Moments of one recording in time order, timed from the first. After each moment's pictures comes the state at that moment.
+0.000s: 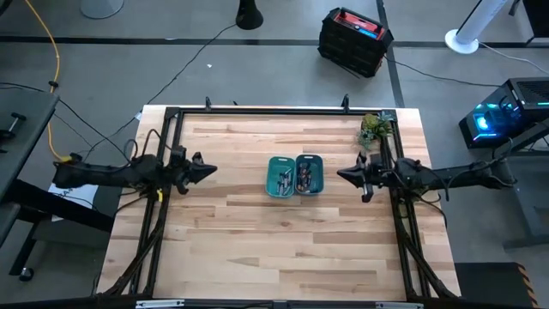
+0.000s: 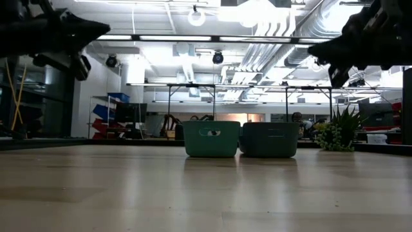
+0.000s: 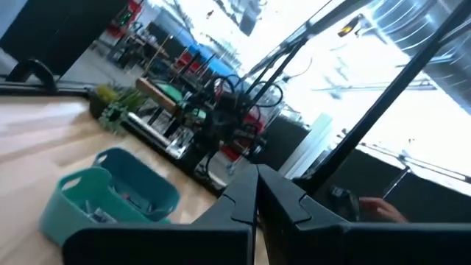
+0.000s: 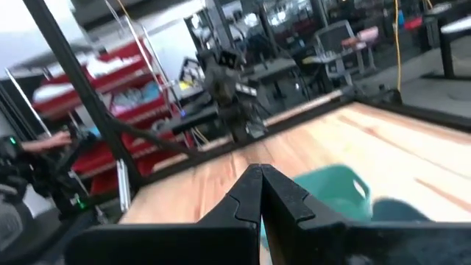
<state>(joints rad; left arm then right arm) -0.01 0.26 0.01 0.45 -0.10 -0.67 0.01 0.43 0.04 0.47 0.08 0.36</state>
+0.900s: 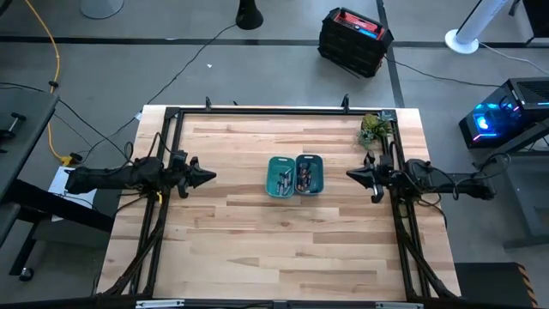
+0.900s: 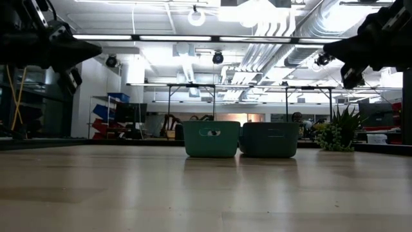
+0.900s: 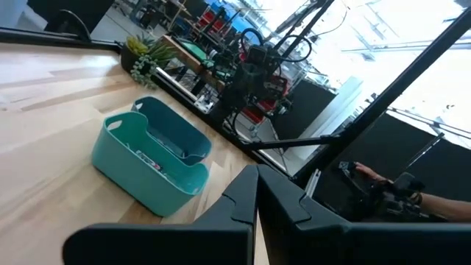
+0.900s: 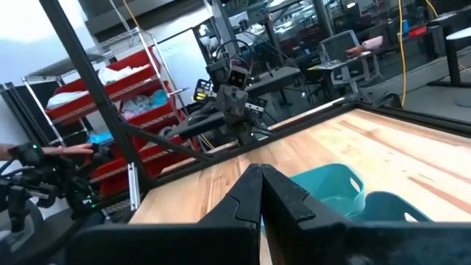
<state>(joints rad) -0.01 0.00 0.01 0.02 -0.08 -0.67 0.01 0.00 0.01 0.09 0.07 0.36</state>
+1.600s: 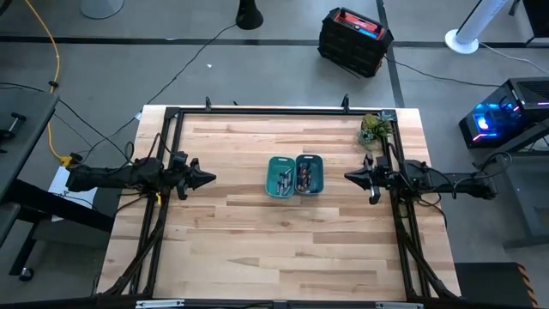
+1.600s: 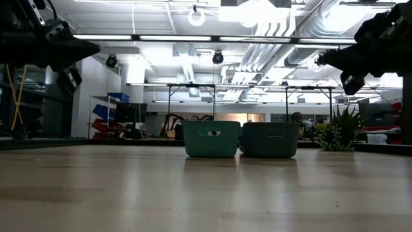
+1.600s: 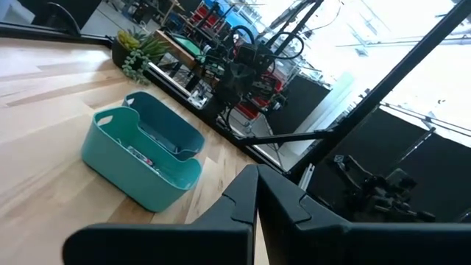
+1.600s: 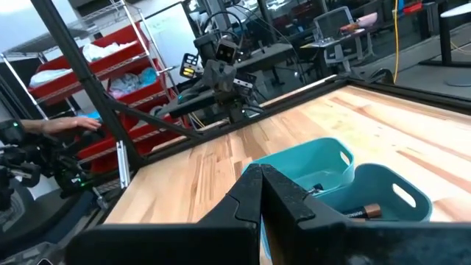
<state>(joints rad) -0.05 0.00 0.01 0.02 -0.09 -0.67 0.01 0.03 0.01 0.03 0.07 0.36</state>
